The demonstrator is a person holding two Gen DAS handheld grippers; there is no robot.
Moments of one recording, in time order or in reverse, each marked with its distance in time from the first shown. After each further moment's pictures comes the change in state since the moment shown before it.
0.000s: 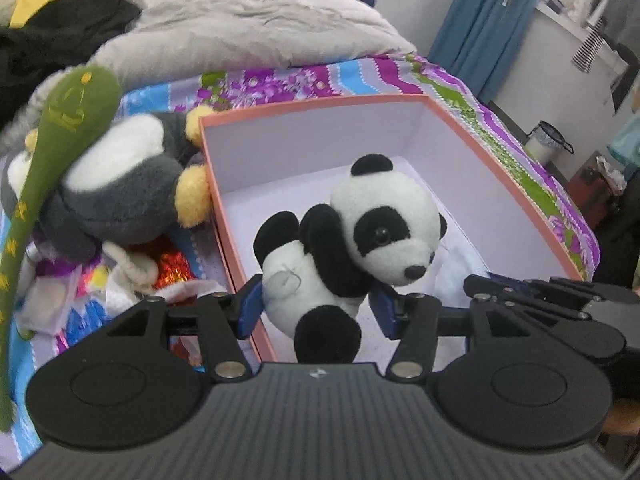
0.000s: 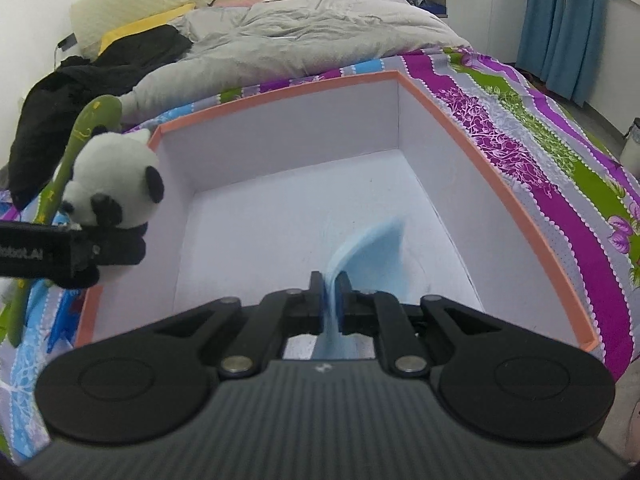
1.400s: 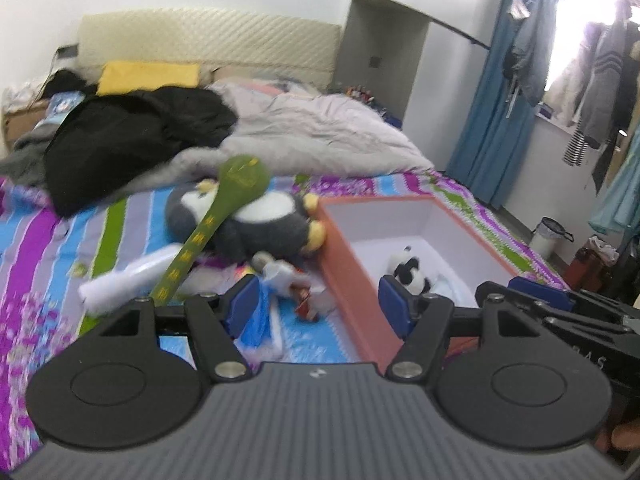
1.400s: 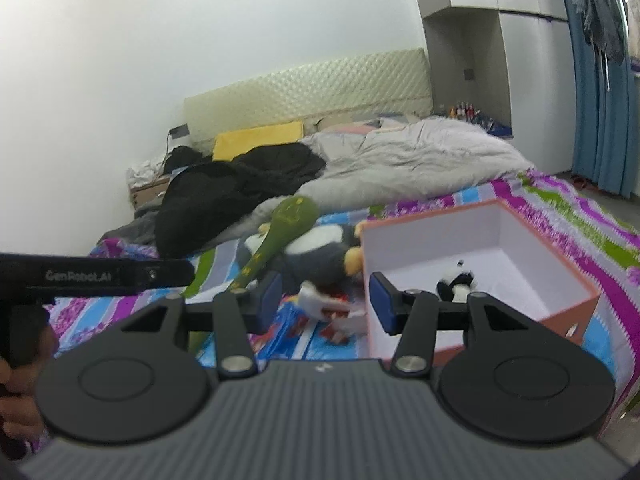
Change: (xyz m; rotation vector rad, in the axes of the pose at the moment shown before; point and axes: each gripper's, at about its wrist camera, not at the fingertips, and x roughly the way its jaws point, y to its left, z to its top) left arm -0.293 0.076 -0.179 -0.096 -0.366 0.073; right arm -0.229 0.136 -0.088 -0.065 -0.389 0.223
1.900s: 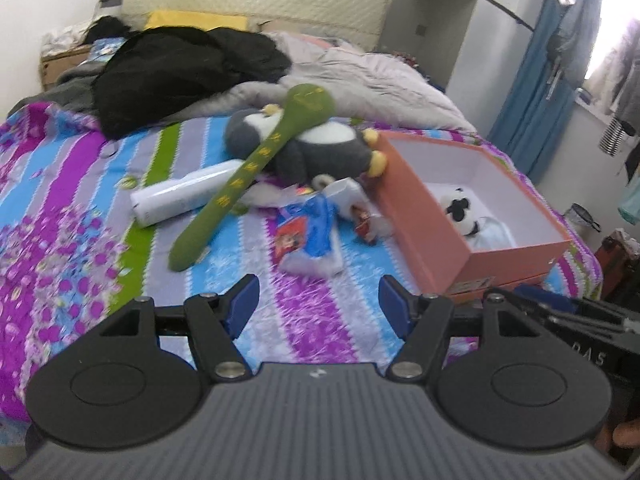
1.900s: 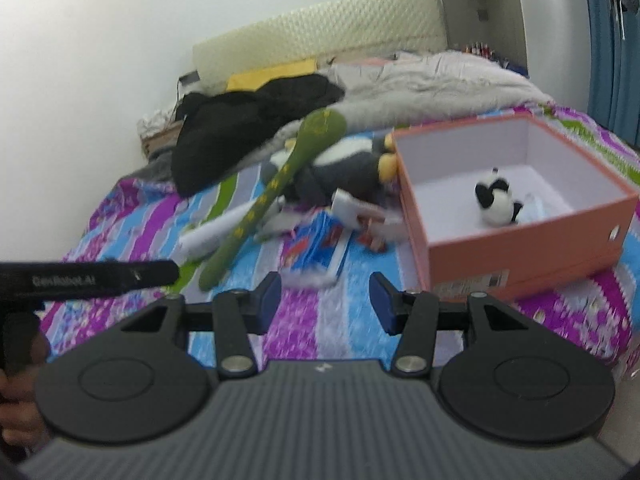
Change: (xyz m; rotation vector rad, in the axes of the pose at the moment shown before) left arm -0.008 0.060 -0.082 -0.088 0.108 0.094; right arm 0.012 0.038 -0.072 0.028 0.172 0.038
